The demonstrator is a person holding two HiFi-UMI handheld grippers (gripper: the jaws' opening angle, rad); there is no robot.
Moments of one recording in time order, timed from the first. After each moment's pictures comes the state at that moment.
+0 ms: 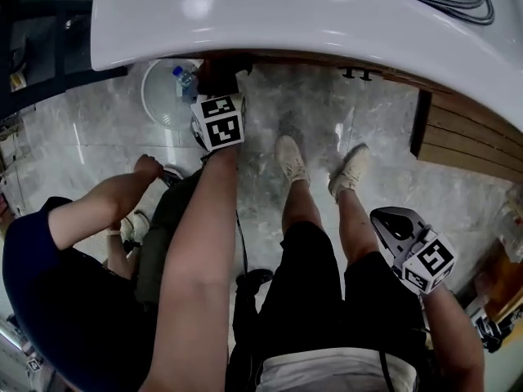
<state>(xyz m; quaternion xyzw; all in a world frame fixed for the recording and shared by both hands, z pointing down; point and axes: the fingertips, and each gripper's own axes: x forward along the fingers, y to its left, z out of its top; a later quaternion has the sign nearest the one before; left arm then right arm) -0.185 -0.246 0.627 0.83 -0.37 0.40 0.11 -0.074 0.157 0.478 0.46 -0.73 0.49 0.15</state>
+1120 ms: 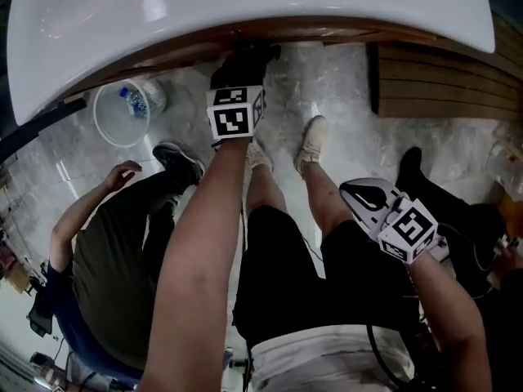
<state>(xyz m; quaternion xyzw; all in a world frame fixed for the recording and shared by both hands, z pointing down) 0.014 -0.044 0.637 0.89 -0.16 0.36 0.22 -0.037 0.232 0.471 0.52 -0.70 0.48 0.13</state>
